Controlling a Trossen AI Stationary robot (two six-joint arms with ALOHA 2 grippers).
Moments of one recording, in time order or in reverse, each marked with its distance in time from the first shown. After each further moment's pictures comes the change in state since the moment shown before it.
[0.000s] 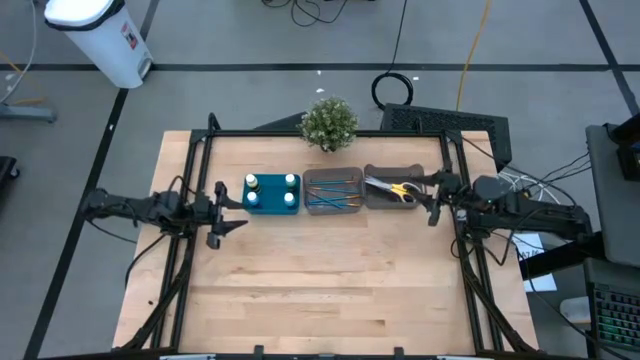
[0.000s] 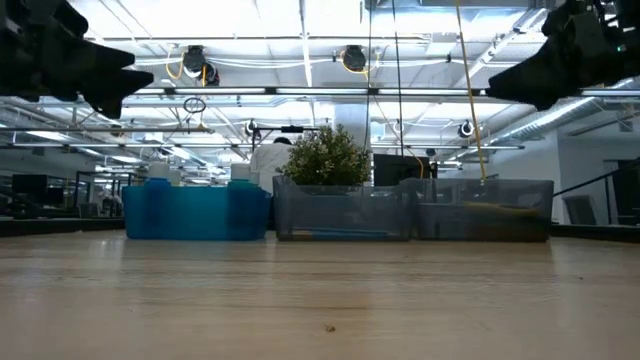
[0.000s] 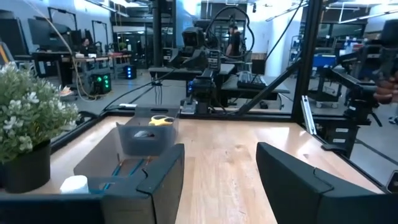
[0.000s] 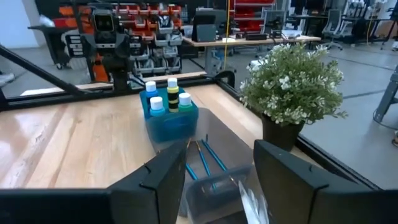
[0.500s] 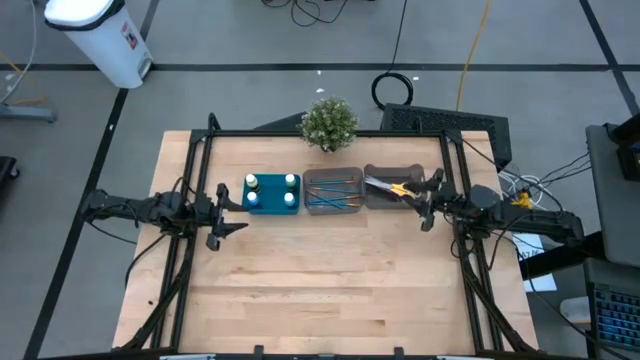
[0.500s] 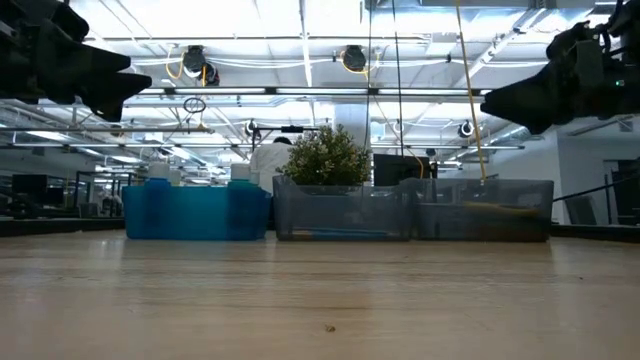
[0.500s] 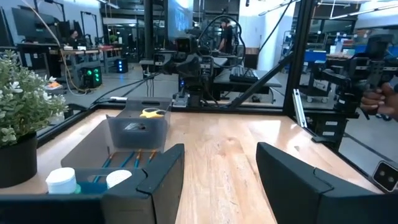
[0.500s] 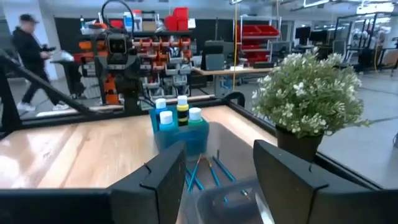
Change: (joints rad) left arm 0.015 -0.007 -0.013 -0.018 0.048 -0.021; right arm 0.000 -0.134 -0.256 0.220 -0.031 -0.005
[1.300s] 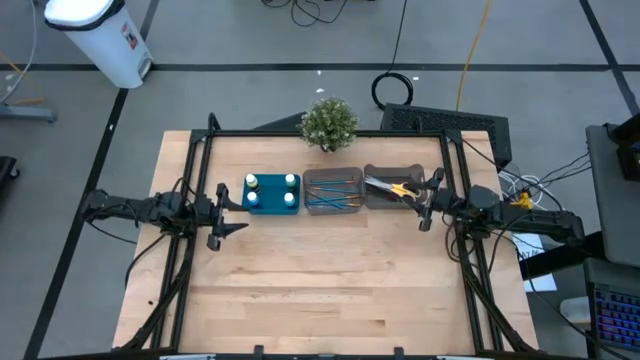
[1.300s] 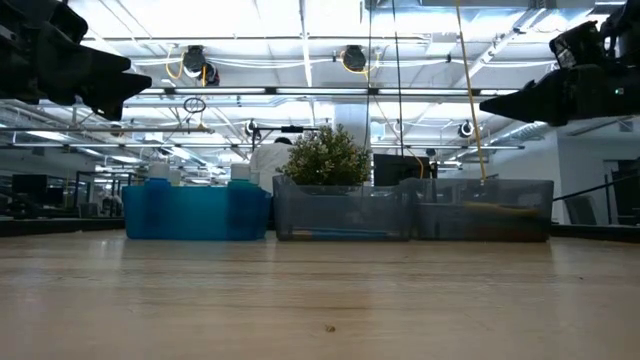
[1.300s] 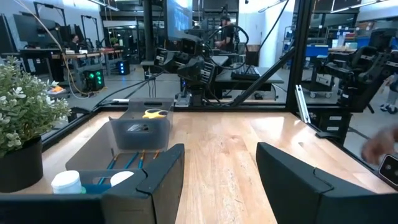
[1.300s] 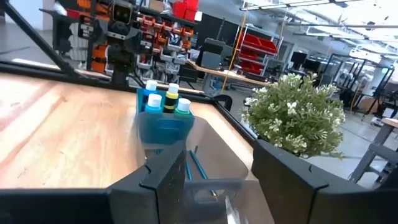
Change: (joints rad) left arm 0.000 0.000 0.000 -0.013 -0.002 0.035; right arm 0.000 0.007 -0.010 0.015 0.002 -0.267
